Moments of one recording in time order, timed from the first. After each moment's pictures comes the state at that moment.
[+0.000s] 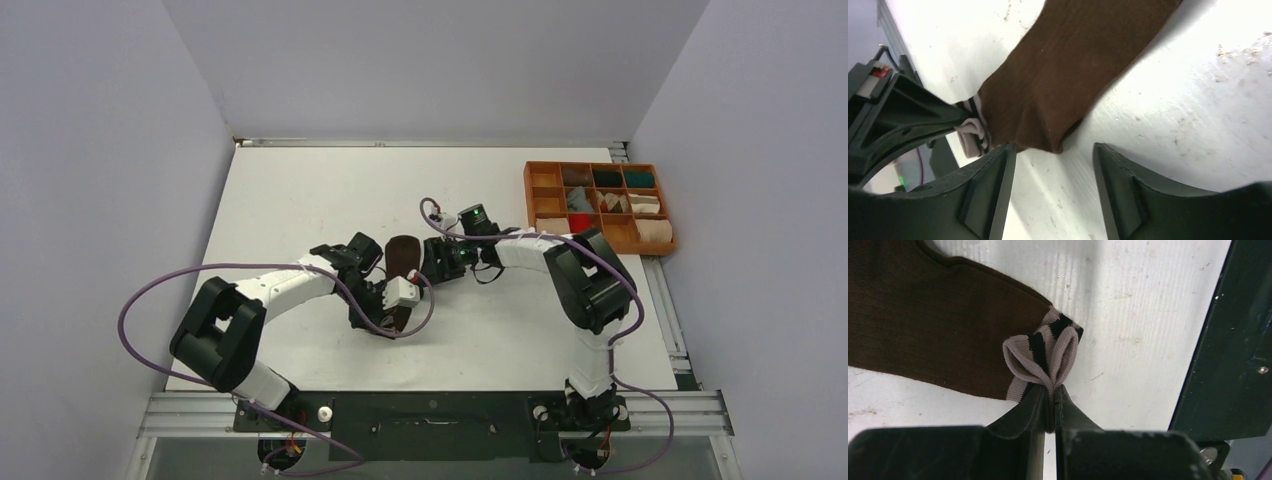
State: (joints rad) left arm -0.59 1.52 0.87 -0.74 0.48 0.79; right arm 0.53 1.94 1.08 -0.06 -0.81 0.28
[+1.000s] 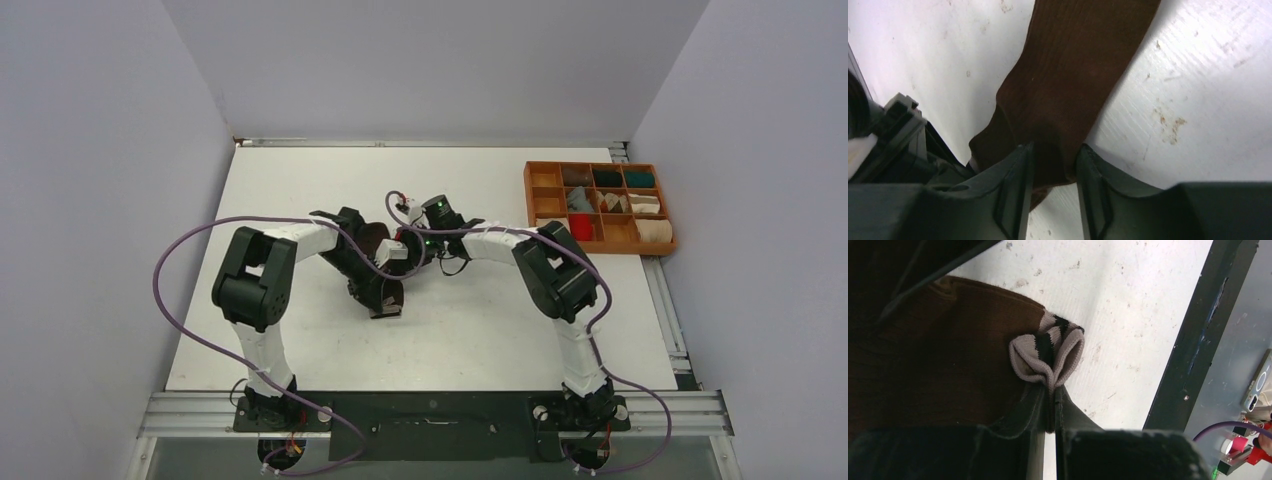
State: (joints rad) left arm -0.35 1.91 1.14 -0.90 0.77 0.71; right arm 0.66 2.14 1.37 -0.04 -0.56 0.29
